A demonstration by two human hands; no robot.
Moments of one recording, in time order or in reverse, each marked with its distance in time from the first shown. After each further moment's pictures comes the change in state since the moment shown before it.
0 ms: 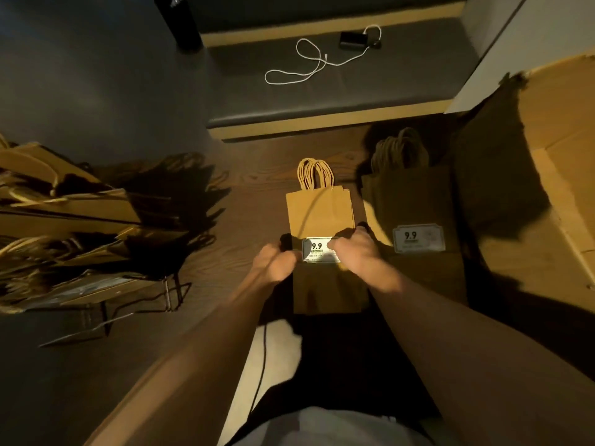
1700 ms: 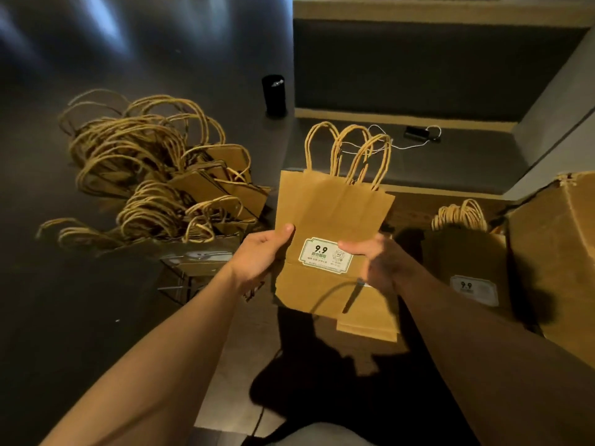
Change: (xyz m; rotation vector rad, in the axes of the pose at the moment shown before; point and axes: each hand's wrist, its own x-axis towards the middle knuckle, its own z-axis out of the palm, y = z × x) left_hand -0.120 -0.036 -0.146 -0.608 -0.005 0.349; right_hand -0.094 -0.066 0.030 0.312 -0.534 -0.319
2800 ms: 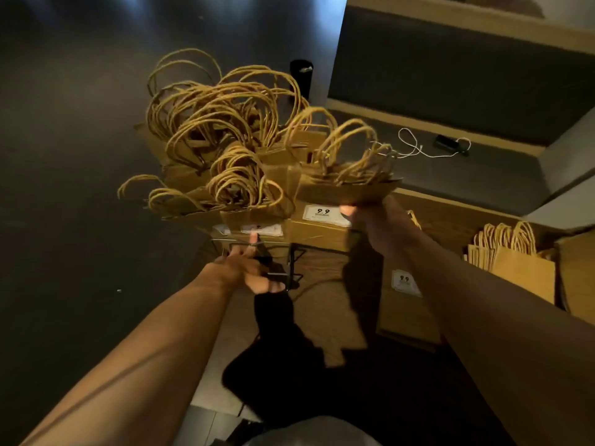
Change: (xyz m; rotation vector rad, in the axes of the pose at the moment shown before) left_hand -0.005 -0.045 -0.160 1.285 -0.093 -0.077; right_hand 0.012 -0.061 0.125 -0.086 -0.082 -0.314
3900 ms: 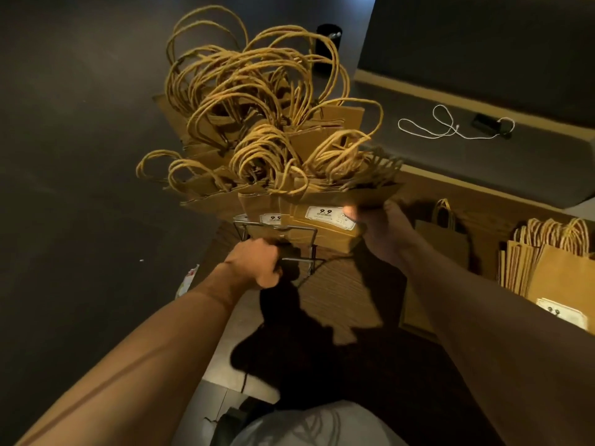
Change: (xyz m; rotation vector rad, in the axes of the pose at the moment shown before) left_hand -0.002 -0.006 0.004 0.204 -0.007 0.023; right_hand 0.044 0.056 0.026 0.235 0.014 0.091
